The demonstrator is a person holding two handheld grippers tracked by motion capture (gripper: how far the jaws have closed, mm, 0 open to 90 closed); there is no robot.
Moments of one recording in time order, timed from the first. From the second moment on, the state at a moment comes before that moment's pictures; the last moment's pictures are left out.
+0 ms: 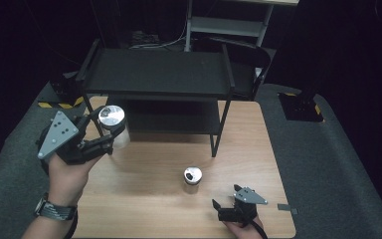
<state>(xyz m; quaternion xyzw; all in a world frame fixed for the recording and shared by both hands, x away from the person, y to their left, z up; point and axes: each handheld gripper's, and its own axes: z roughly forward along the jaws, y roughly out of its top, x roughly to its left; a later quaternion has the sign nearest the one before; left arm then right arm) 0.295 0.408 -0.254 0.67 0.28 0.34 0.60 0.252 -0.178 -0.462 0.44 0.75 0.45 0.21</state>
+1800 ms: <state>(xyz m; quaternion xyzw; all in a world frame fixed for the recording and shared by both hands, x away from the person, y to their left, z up) 0.384 0.363 -0.195 0.63 0.32 0.36 0.61 0.251 -0.178 -0.463 0.43 0.75 0.45 0.21</state>
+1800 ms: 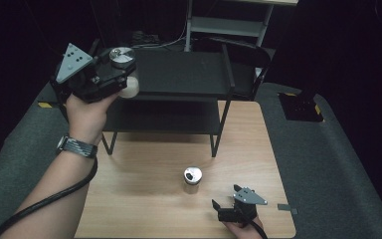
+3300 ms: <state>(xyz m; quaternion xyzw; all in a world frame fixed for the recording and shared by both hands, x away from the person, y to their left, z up) 0.421 0.346 -0.203 0.62 0.35 0.35 0.60 0.250 -0.177 -0.462 0.42 0.76 0.45 0.21</state>
